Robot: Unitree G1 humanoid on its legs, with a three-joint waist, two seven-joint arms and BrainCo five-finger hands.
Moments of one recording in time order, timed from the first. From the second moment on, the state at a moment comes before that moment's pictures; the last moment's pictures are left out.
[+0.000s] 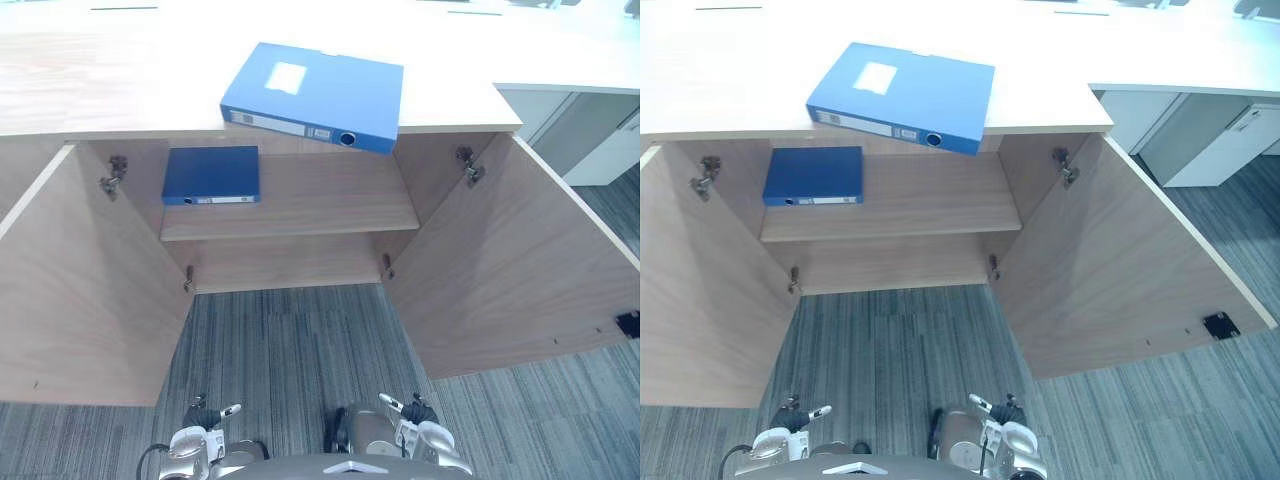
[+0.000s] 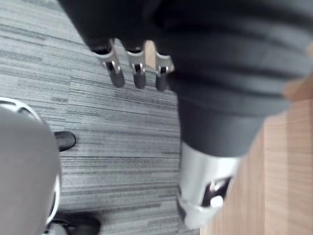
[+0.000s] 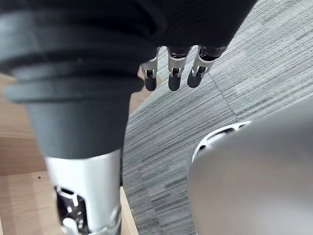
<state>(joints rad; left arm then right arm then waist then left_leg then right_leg) 0.05 0.05 0.13 1.02 -0.06 -0.05 0.12 0.00 -0.03 -0.28 0.96 0.11 -0.03 -0.14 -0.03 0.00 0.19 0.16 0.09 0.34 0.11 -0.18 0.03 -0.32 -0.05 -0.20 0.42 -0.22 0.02</state>
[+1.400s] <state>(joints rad) 0.14 0.04 0.04 0.68 -0.02 -0.05 0.11 0.06 -0.05 -0.29 1.00 0.11 -0.02 -0.14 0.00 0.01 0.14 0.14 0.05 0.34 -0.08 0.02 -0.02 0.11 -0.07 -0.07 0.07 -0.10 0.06</state>
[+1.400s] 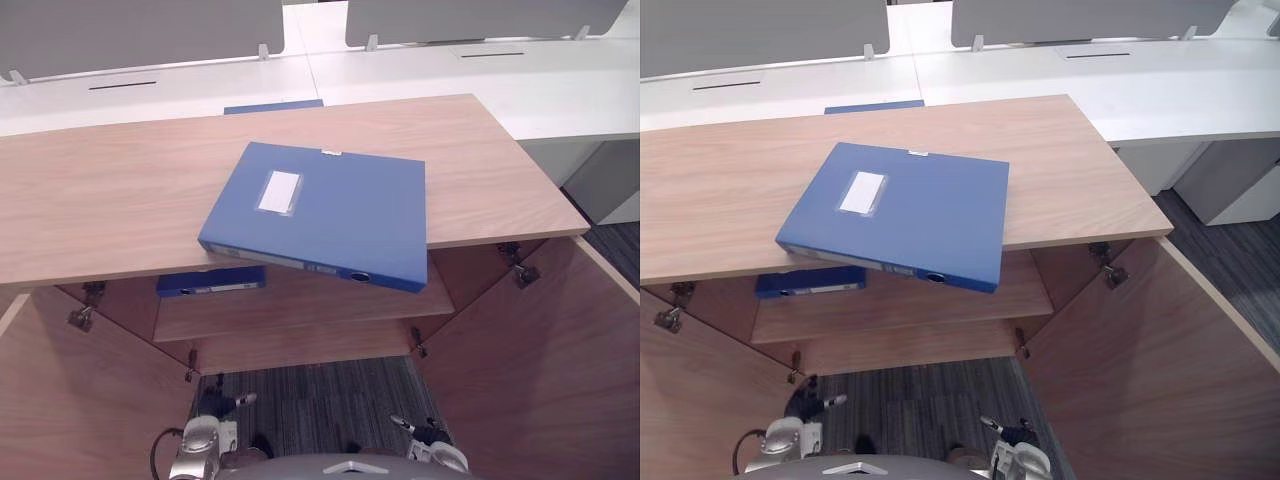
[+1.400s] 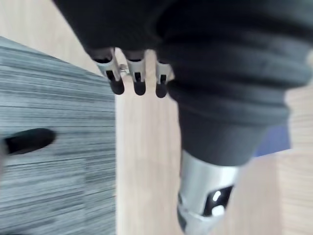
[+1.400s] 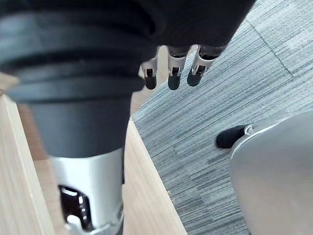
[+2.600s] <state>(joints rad) 0.39 0.09 -0.02 -0.42 -0.02 -0.26 0.18 0.11 -0.07 -0.18 0.98 0.11 -0.05 -0.14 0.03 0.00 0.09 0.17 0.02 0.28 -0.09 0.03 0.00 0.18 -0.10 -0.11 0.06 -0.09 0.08</state>
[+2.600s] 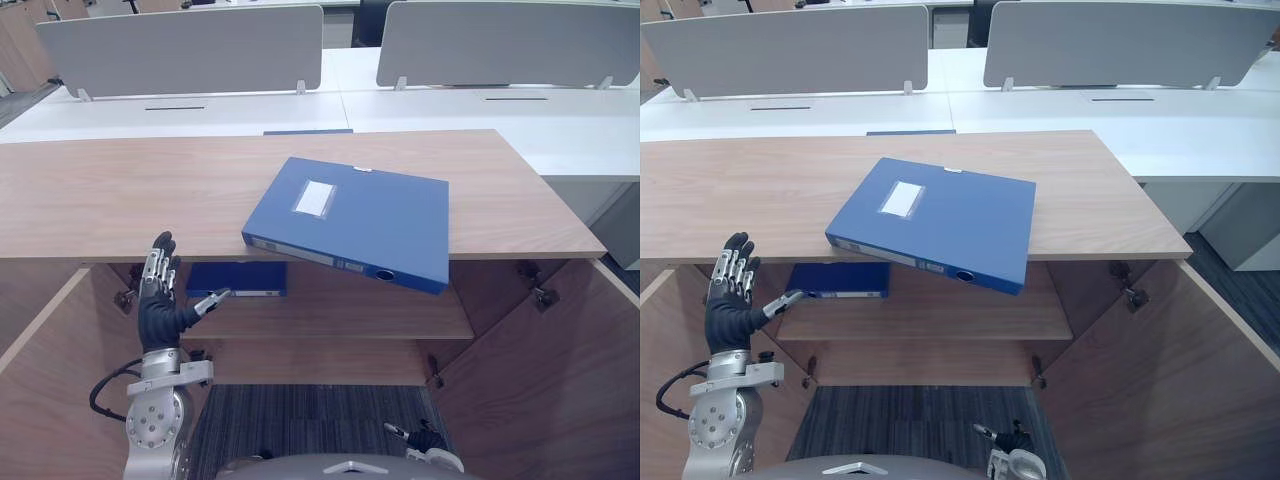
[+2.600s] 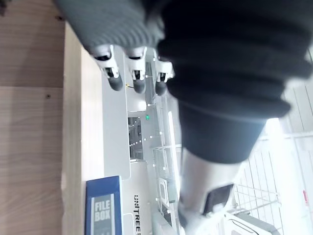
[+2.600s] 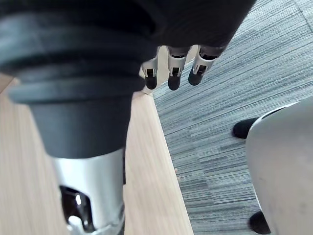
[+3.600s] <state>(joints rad) -0.16 0.34 -0.52 -0.18 0.82 -0.18 0.28 0.11 -0.14 -0.12 1.08 0.07 -0.04 -0.14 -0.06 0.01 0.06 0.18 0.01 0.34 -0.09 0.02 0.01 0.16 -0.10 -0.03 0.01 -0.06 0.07</state>
